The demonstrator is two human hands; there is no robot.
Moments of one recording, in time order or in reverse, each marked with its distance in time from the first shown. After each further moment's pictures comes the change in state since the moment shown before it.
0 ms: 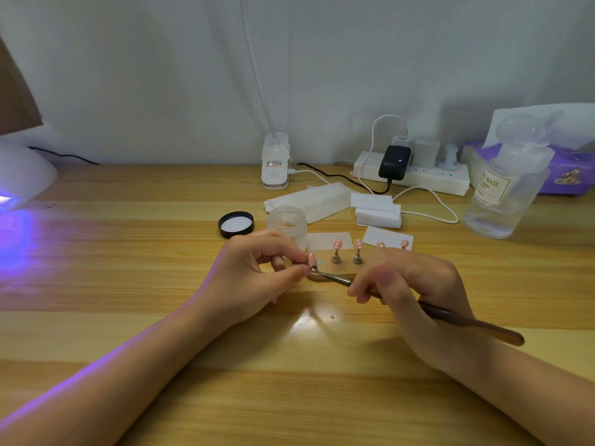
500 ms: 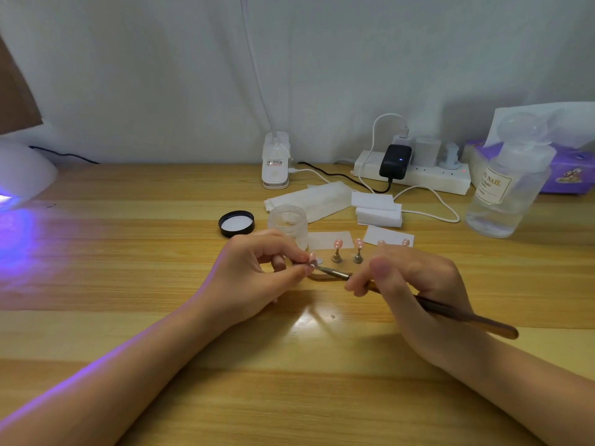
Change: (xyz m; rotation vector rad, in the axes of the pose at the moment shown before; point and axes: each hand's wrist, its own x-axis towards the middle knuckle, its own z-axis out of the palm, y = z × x) left_hand 0.001 0.000 0.000 0.025 -0.004 0.001; right_hand 0.001 0.003 0.002 -0.003 0.039 -0.015
